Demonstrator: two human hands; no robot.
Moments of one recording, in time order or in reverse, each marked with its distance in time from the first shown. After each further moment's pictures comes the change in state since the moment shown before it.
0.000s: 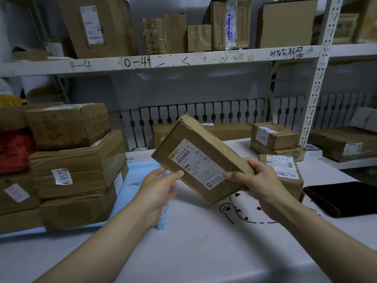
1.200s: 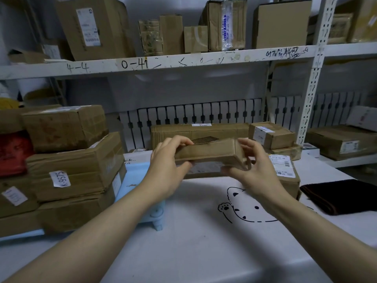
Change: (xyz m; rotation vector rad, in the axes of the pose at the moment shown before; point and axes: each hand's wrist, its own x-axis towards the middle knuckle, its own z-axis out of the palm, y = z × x) left_hand 0.005 0.031 0.016 0.818 -0.046 0.874; right_hand 0.003 -0.004 0.003 -0.255 0.133 -0.306
